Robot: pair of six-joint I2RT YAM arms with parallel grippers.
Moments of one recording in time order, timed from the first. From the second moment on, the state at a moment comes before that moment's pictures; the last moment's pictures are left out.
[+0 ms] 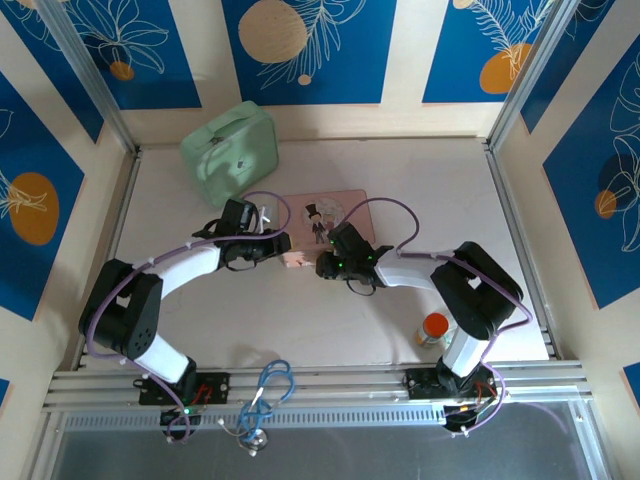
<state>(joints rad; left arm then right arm) -0.42 1.56 0.86 -0.17 0.42 -0.65 0.74 1.70 0.84 -0.05 -0.07 0.72</state>
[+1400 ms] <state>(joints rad) -0.41 1.56 0.86 -0.17 0.43 -0.65 0.72 1.67 0.79 -0.03 -0.06 0.71</state>
